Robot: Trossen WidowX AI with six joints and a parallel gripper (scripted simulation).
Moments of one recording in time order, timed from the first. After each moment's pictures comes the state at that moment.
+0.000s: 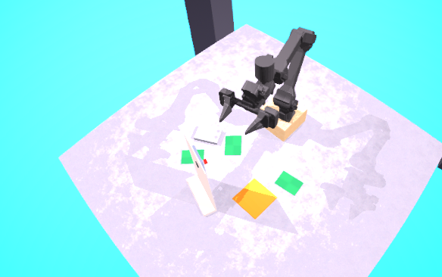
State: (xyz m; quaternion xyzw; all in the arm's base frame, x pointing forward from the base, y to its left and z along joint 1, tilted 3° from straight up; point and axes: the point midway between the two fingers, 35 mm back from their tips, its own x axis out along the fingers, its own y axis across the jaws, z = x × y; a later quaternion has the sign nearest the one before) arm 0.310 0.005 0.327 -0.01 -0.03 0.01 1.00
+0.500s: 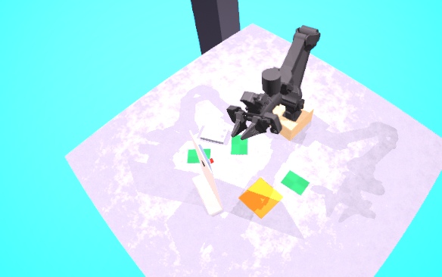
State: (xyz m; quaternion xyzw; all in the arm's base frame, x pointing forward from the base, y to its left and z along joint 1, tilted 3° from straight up) arm 0.321 0.001 0.283 0.17 -0.03 -0.02 0.98
